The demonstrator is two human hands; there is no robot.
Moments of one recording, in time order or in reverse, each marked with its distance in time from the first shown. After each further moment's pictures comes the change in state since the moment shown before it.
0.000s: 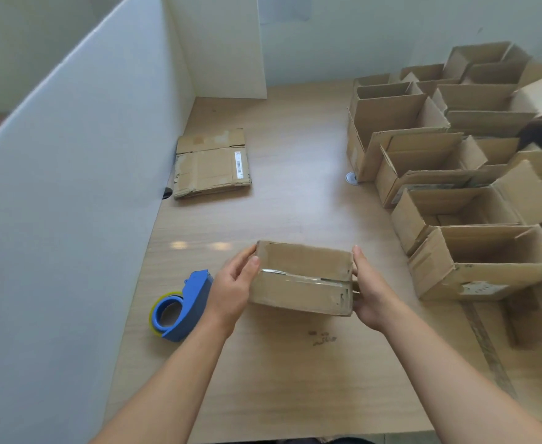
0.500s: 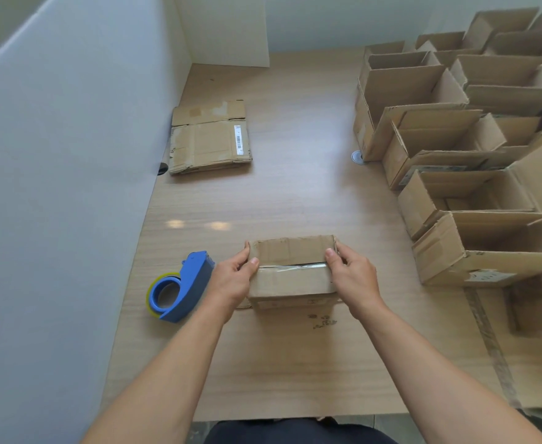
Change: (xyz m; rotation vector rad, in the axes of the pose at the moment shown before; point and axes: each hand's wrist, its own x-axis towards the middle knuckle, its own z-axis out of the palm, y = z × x) left_hand 0.018 -0.032 -0.004 0.221 0.004 -0.218; right_hand 0.014 0.031 0.019 -0.667 0.265 -0.479
